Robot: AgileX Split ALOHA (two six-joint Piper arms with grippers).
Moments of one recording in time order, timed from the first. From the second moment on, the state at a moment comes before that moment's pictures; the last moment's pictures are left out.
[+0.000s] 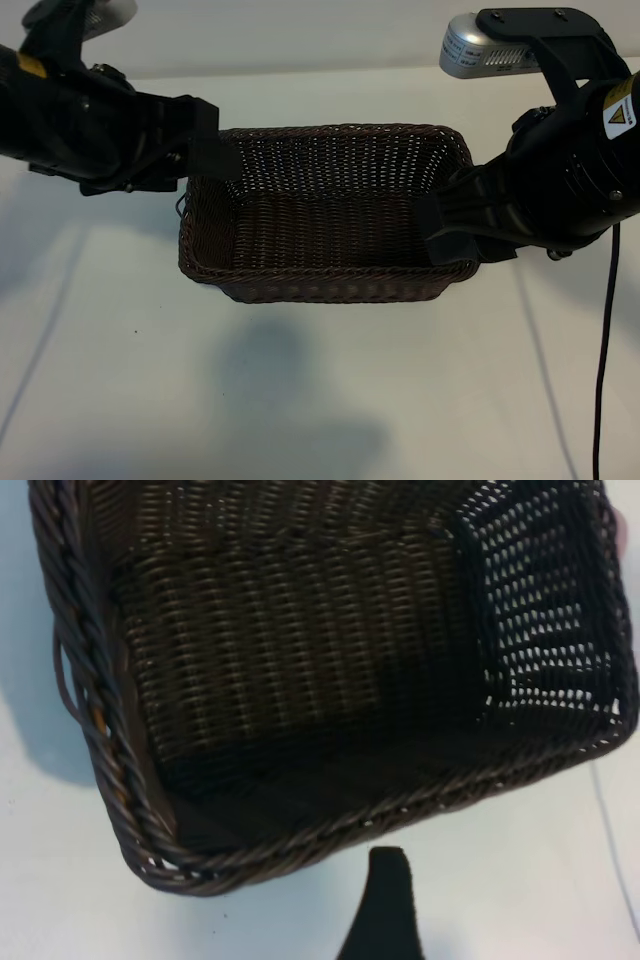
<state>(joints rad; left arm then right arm) -0.35 1.35 -1.14 -0.46 0.85 -0.06 0.73 1.29 -1.23 0.26 1.09 0.30</state>
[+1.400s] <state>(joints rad) -0.50 1.13 -1.05 -0.42 0.92 -0.25 0.73 1.29 -1.23 0.26 1.04 0.30</state>
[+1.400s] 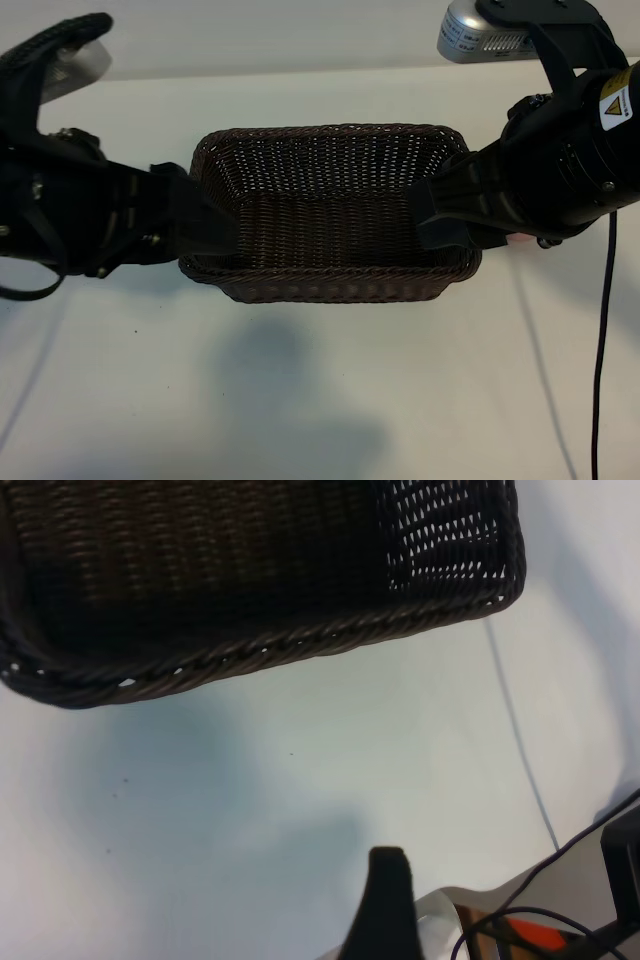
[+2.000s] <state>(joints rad) -0.50 1.12 -1.05 -0.41 0.94 -0.27 0.73 1.29 -1.23 0.26 1.04 0.30</state>
